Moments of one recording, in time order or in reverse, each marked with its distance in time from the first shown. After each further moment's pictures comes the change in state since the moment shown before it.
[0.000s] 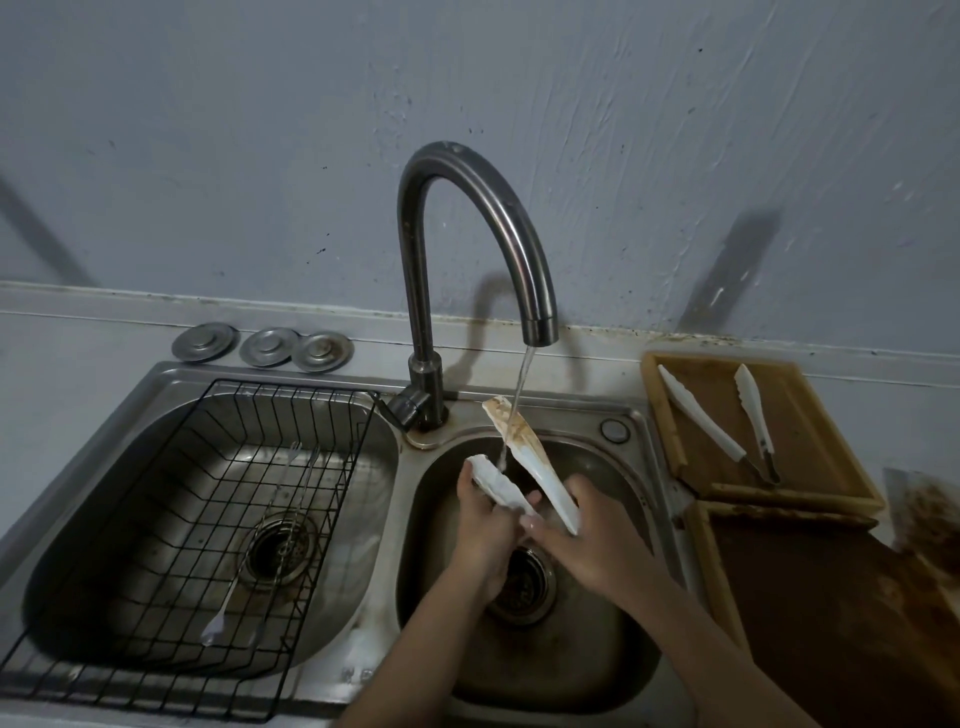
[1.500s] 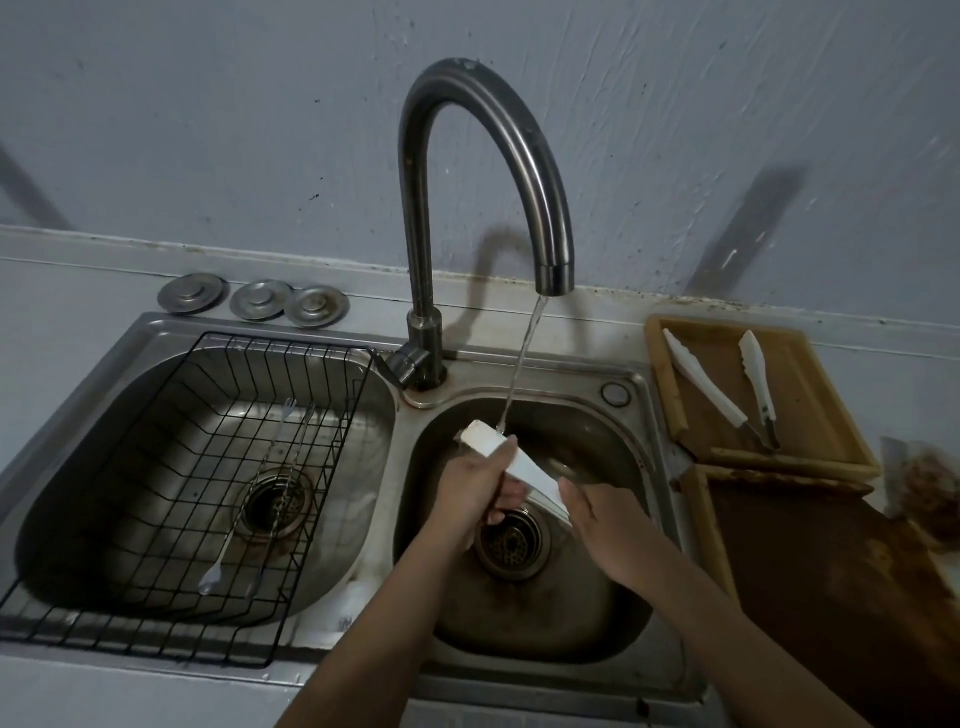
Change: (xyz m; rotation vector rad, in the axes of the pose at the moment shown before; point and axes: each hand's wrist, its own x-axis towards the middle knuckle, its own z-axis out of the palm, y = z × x) left_hand 0.016 -0.002 -0.018 0.245 0.083 -0.139; right_hand -0.008 0.025 0.003 -0.130 -0.143 0.076
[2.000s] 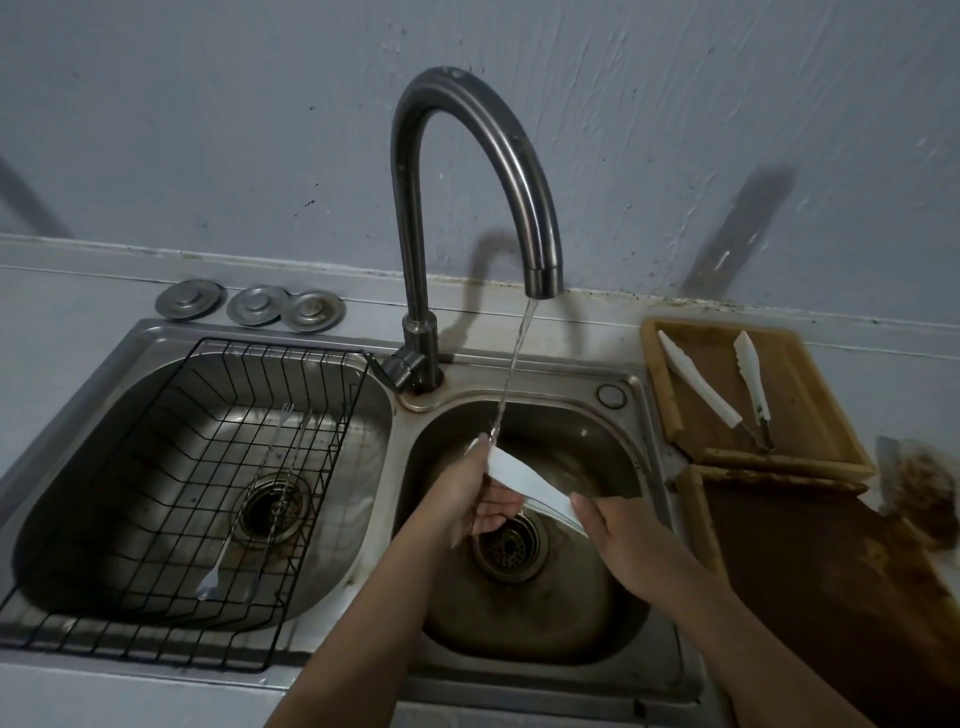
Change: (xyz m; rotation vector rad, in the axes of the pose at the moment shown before) left_hand 0.003 0.008 -0.006 0.070 -0.096 -0.187; right_hand -0.010 0.022 -0.006 -0.033 -0.005 0.001
